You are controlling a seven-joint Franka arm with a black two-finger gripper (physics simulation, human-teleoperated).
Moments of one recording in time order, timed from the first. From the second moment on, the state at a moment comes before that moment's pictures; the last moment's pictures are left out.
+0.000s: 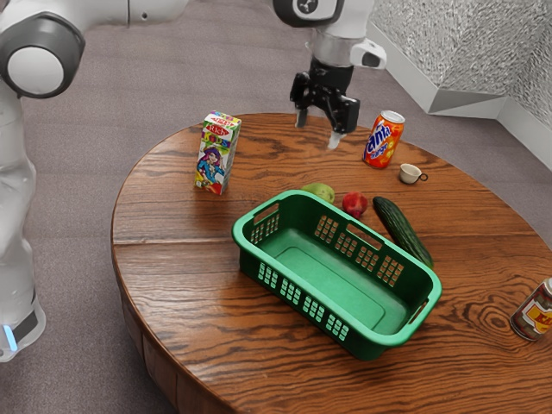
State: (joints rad) arm -0.16 0.02 0.17 -1.45 -0.08 1.52 -0.48
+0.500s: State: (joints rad) arm -0.01 0.11 0.18 -1.40 -0.12 1.48 -1.49
